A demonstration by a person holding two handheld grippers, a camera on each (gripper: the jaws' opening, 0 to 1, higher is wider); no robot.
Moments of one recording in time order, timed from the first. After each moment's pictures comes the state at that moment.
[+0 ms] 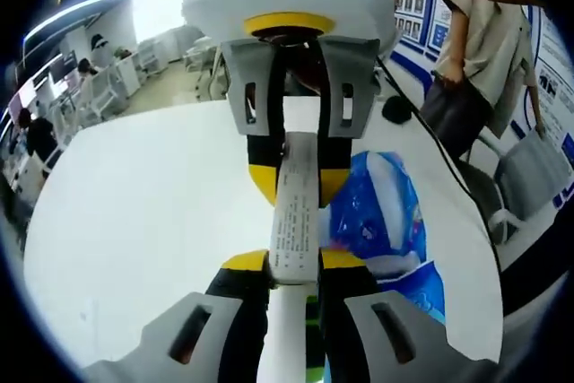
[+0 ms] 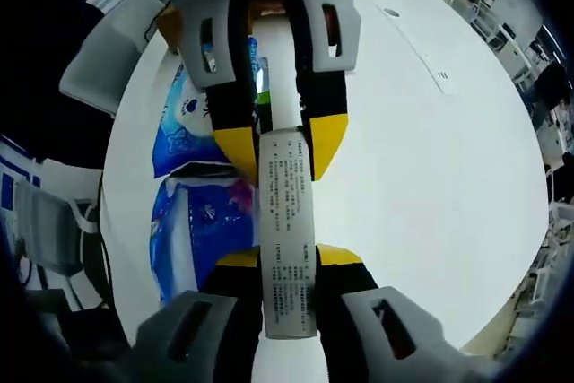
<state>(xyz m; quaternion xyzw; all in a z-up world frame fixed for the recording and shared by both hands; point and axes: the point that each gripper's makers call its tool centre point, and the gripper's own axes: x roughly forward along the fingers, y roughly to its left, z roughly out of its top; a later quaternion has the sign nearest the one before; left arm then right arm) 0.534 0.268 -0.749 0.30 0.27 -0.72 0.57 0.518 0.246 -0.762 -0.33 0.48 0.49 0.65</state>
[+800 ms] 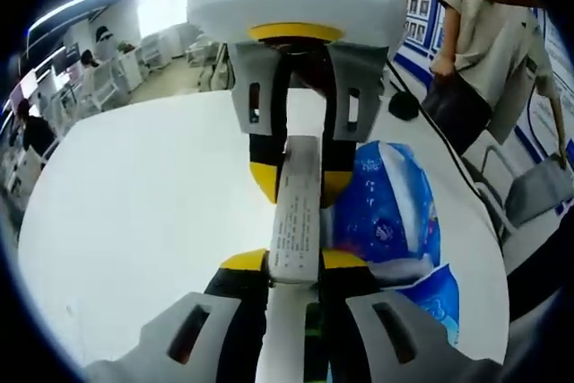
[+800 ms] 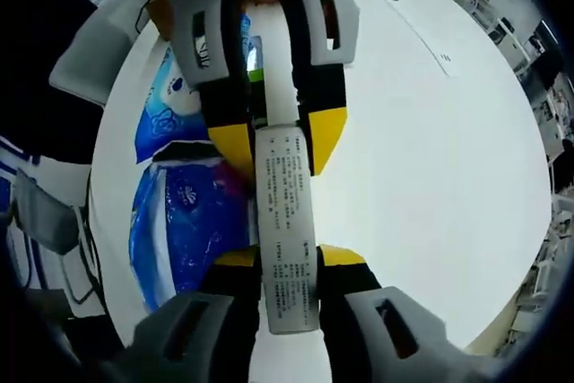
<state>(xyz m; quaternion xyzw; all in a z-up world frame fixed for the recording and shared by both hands) 0.535 0.263 -0.767 0.29 0.28 -0.71 0.58 0.522 0.230 -0.786 -0.32 0.50 0.47 0.65</state>
